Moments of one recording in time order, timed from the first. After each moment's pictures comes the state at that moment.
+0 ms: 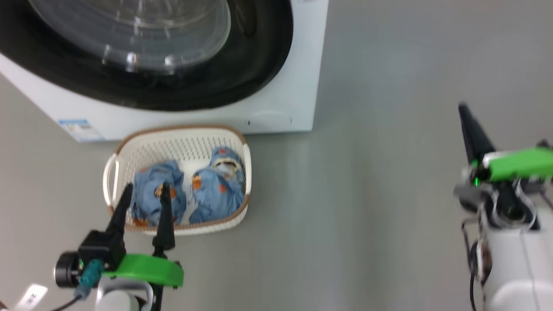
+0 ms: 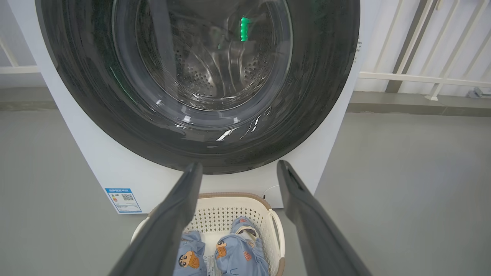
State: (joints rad) left arm -0.21 0.05 -0.15 0.25 -0.21 0.00 -0.25; right arm -0.55 -0.05 -0.27 0.46 1.30 0.13 0.22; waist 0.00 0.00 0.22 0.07
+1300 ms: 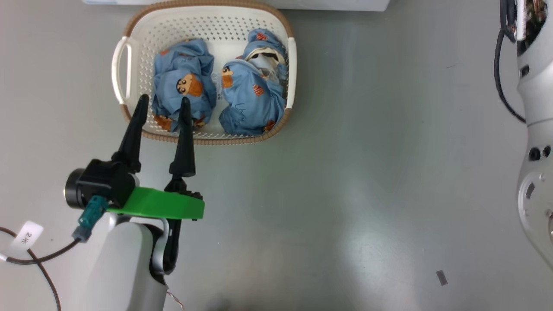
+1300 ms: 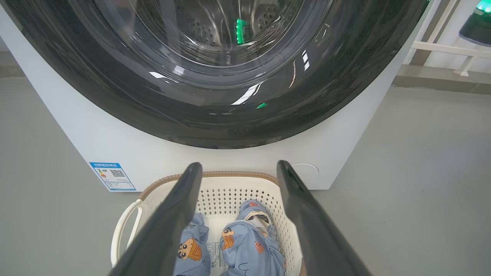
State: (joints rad) left arm -0.47 0.03 -0.24 0.19 -0.27 0.00 -0.25; right arm -1.54 -0.08 -0.10 0.90 1.39 0.13 0.60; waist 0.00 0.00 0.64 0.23
